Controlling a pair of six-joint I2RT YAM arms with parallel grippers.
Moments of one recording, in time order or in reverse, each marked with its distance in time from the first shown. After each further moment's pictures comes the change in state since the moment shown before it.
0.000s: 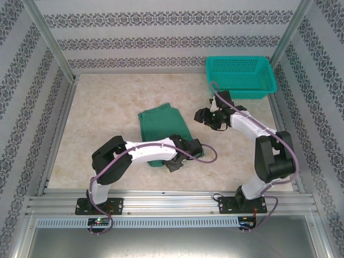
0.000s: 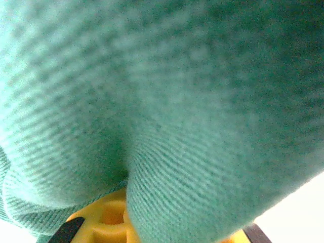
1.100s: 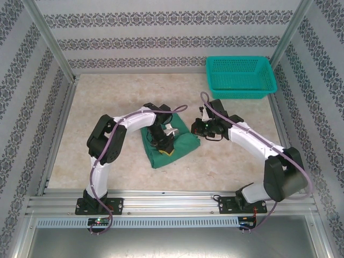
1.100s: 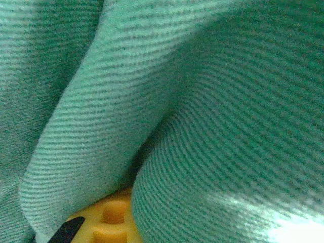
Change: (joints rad) left arm 0.486 0.118 0.095 -0.085 0.907 -0.055; right arm 0.191 -0.198 -0.112 -0.048 0.049 0.022
